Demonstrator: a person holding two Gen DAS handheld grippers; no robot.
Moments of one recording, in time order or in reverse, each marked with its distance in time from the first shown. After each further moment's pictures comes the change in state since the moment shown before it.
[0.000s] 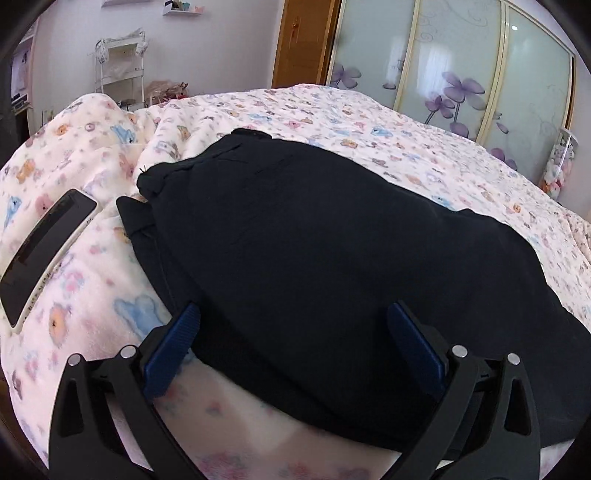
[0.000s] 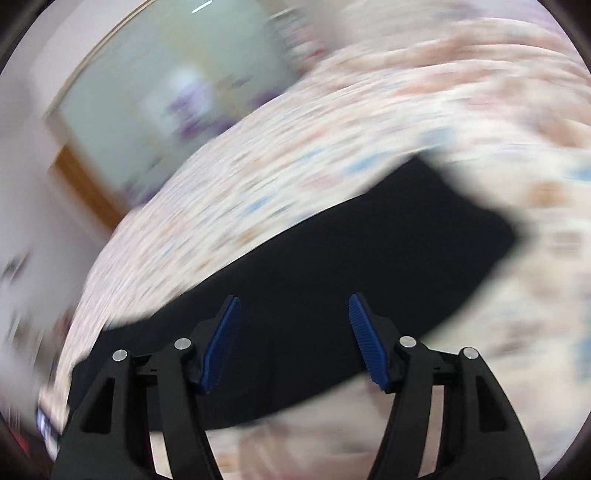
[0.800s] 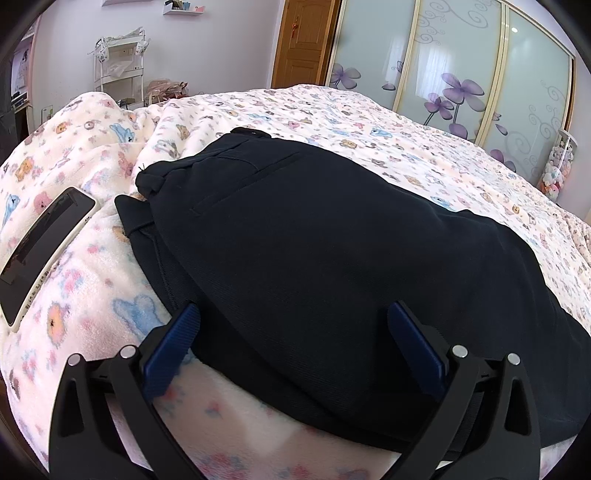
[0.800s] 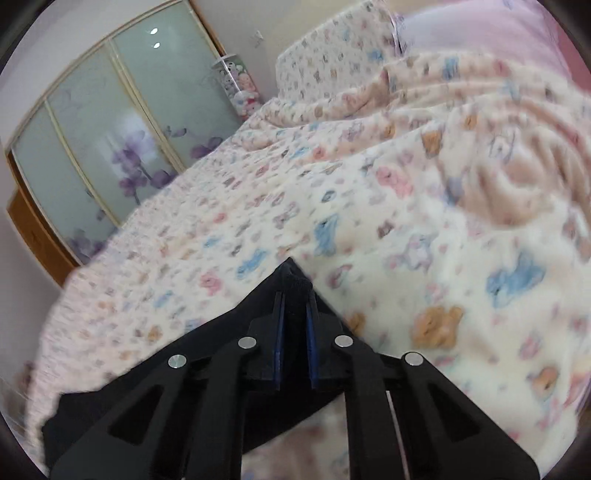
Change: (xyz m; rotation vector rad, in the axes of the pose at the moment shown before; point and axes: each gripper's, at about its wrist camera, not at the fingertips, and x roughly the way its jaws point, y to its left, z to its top) left arm 0.003 0.001 0.000 -0.006 0.000 -0.009; right arm 0.027 -0.039 0.055 -0.032 -0.073 -0.176
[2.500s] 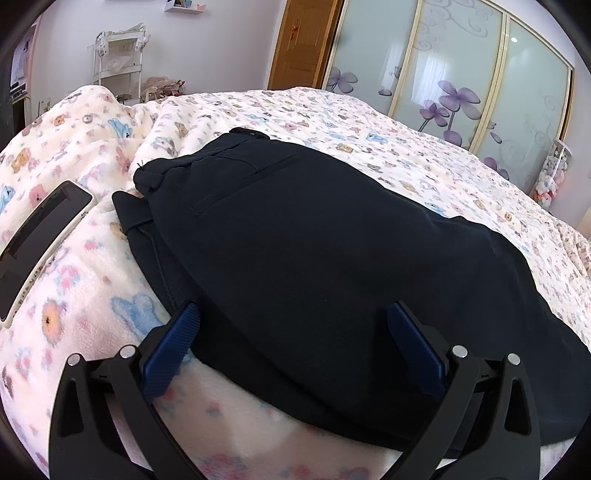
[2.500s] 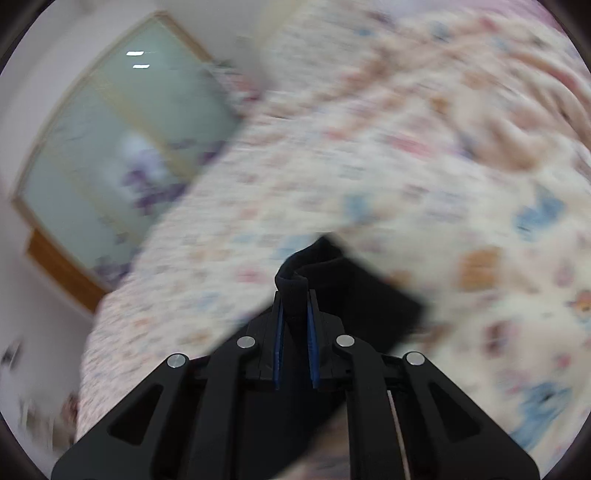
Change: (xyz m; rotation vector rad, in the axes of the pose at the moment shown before) left arm -0.004 0.004 -0.003 -0.025 -0.012 -0.036; right arm -0.004 -0.009 -0.010 0.212 0.074 0.056
